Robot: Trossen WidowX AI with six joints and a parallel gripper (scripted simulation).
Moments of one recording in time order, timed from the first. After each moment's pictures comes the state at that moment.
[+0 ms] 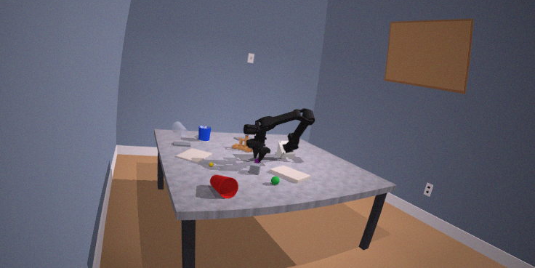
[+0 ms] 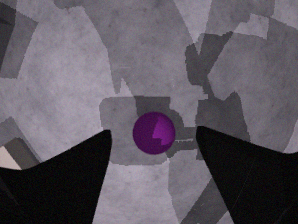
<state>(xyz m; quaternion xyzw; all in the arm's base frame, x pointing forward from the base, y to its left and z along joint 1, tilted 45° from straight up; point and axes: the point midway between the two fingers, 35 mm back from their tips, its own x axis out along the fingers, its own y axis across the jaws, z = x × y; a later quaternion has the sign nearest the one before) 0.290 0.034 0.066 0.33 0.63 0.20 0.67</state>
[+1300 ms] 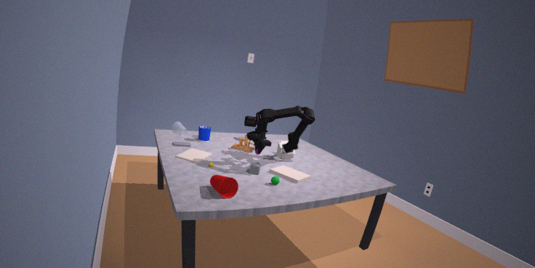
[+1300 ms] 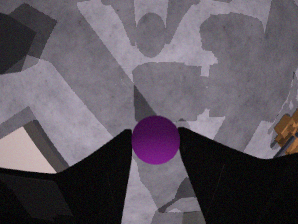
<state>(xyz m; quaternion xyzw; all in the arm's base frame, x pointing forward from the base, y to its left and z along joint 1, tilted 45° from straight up) 0.283 -0.001 0.092 0.31 0.63 0.20 0.68</state>
